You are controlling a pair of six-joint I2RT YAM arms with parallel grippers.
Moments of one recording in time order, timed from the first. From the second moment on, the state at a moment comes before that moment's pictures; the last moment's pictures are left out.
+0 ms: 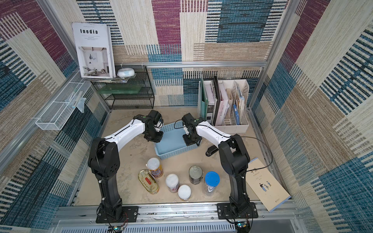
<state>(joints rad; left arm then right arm) -0.39 1.98 1.63 -1.00 0.04 -0.08 0.59 1.97 1.56 -0.91 -0.03 0.13</state>
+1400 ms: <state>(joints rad) -0.67 1.02 1.02 -1.07 0.07 -0.40 0.67 1.47 1.39 -0.87 -0.16 0.21</state>
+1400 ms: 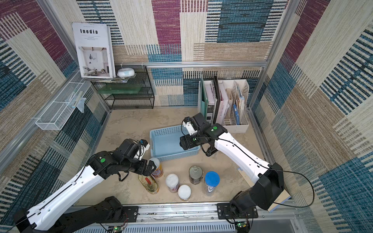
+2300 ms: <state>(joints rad) -0.72 1.37 1.04 -0.99 -0.08 -0.39 0.67 1.44 1.33 -0.83 -0.16 0.22</state>
